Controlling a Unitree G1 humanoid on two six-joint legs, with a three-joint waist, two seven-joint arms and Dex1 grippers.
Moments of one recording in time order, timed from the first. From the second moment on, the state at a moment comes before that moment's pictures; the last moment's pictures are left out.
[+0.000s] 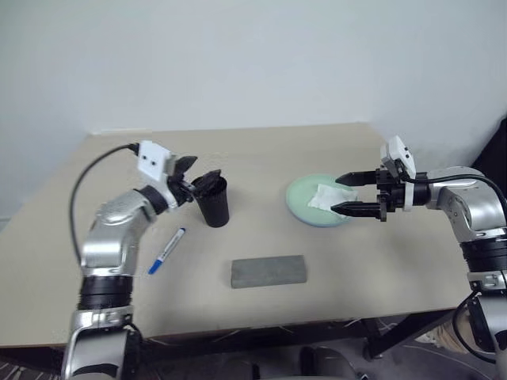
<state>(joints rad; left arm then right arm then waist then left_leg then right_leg) -0.41 0.60 0.19 0.01 -0.40 0.46 -0.72 -0.70 -0.71 0.09 0.23 0.38 0.52 1.32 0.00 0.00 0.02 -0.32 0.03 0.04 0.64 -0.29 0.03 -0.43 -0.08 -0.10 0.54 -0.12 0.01</state>
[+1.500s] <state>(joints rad) -0.56 0.65 -0.10 0.31 -0.14 1.09 -0.54 -0.70 -0.70 0.09 0.23 0.38 0.53 1.31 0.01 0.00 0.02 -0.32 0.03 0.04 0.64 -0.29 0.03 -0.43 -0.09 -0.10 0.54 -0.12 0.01</state>
